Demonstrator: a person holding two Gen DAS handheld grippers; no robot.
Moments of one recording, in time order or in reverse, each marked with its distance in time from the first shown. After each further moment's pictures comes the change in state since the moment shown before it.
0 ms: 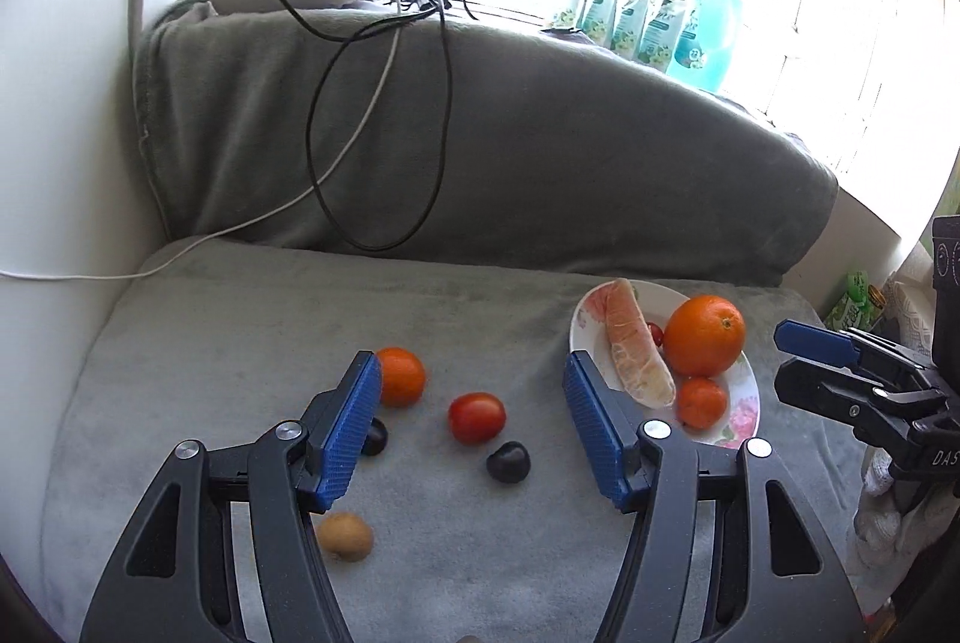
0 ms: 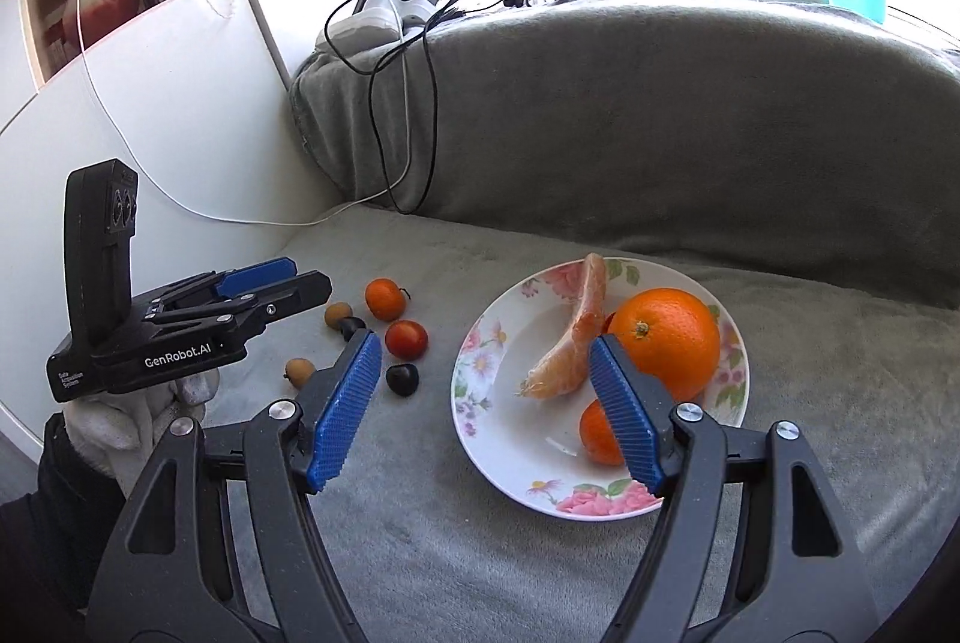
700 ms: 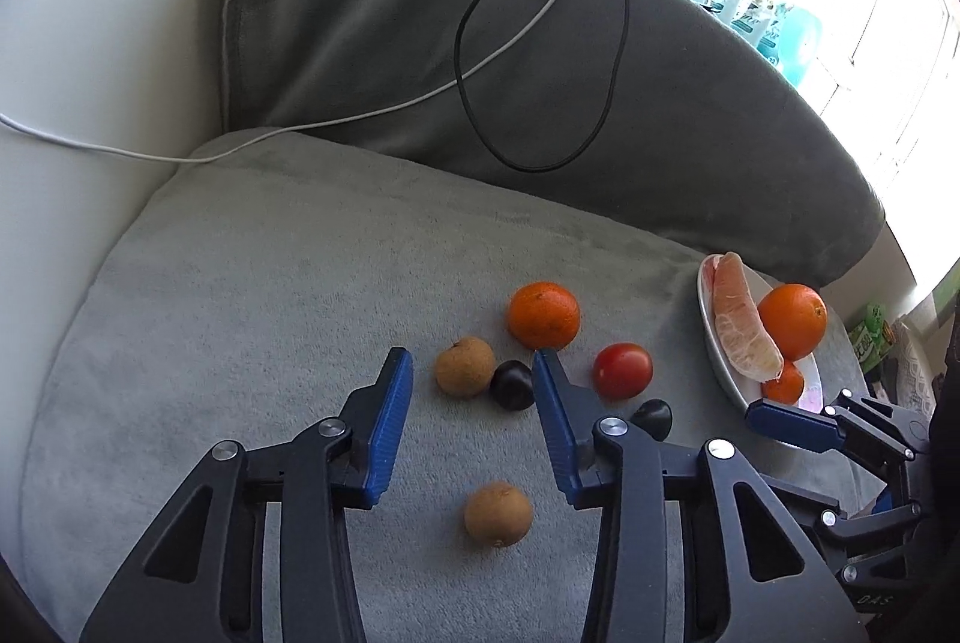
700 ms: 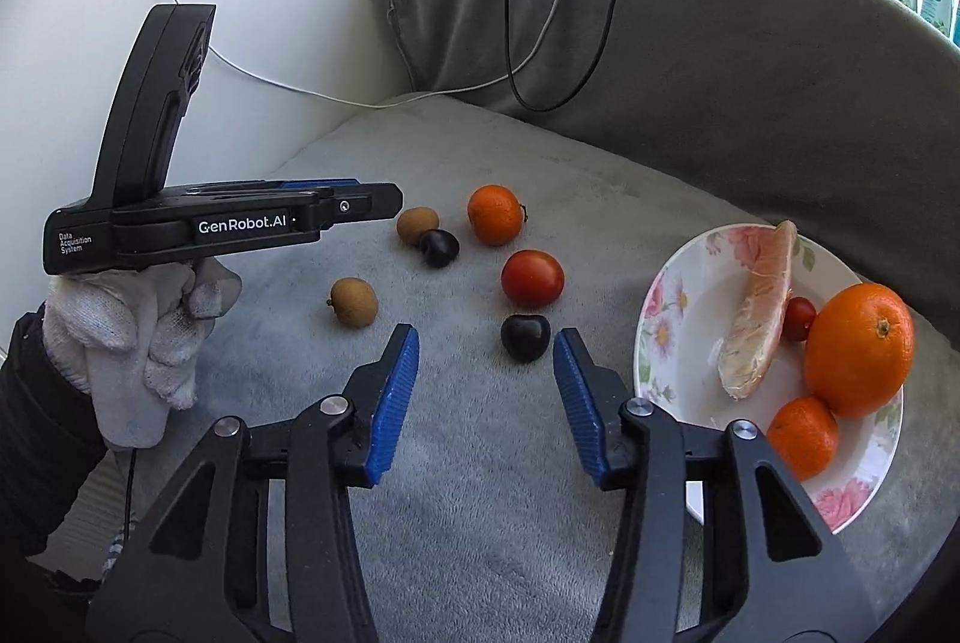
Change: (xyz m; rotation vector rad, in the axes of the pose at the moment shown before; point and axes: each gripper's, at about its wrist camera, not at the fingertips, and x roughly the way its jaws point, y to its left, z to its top) left arm 0.031 0.080 -0.027 -0.160 0.110 -0.011; right arm 0.086 0.079 -0.024 -0.202 0.172 -0.007
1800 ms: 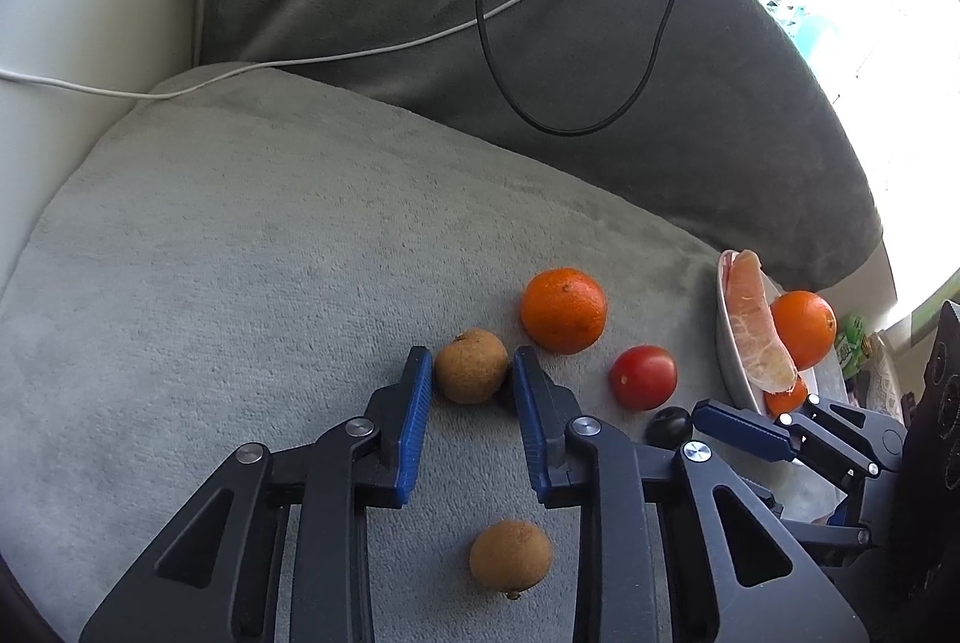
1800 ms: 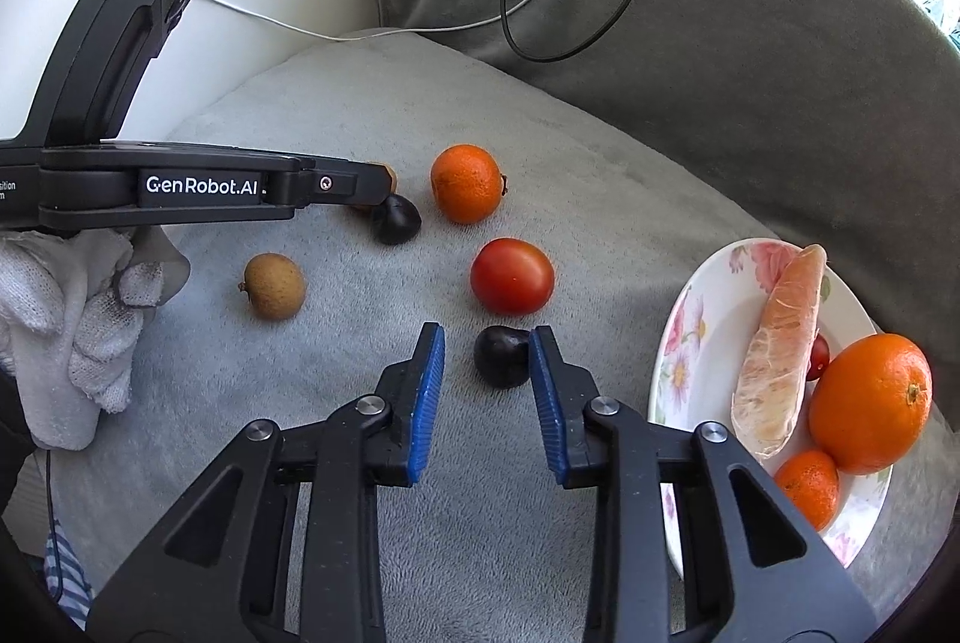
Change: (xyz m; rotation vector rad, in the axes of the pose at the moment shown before) left arm 0.040 0.012 0.006 -0.074 0.088 -0.075; right arm 0.046 0.012 0.008 -0.108 0.110 -0.151
